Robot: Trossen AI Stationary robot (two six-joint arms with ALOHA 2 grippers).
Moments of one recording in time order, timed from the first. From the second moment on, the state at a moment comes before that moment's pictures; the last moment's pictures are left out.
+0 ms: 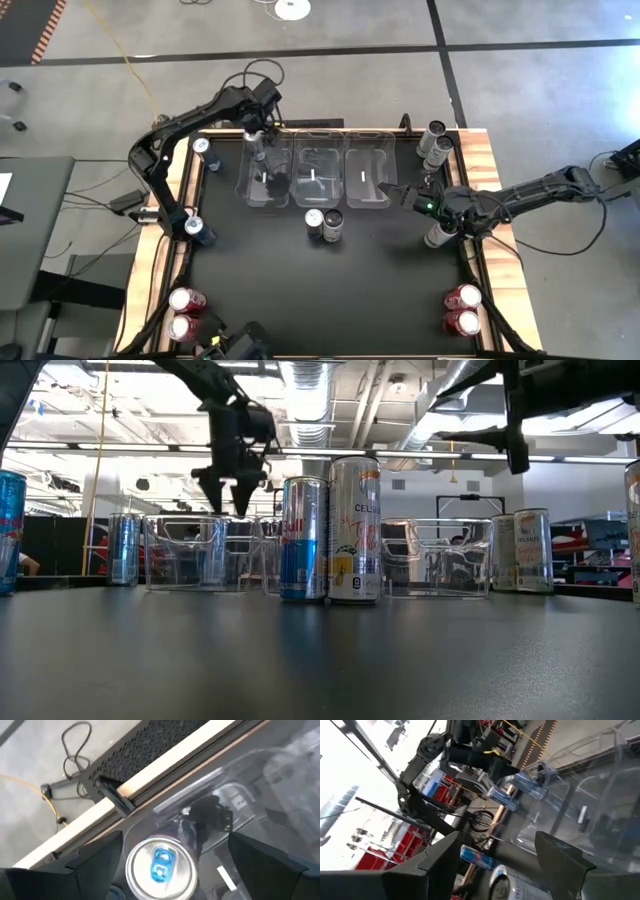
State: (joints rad) left arm 0.78 1.75 1.61 -1.06 -0.30 -0.12; right arm 0.16 0.81 0.38 0.40 0.63 1.05
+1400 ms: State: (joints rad) left arm 0.96 1.54 1.72 -1.57 -0.28 -0.62; right arm 0.15 0.89 0.38 0.40 0.63 1.11
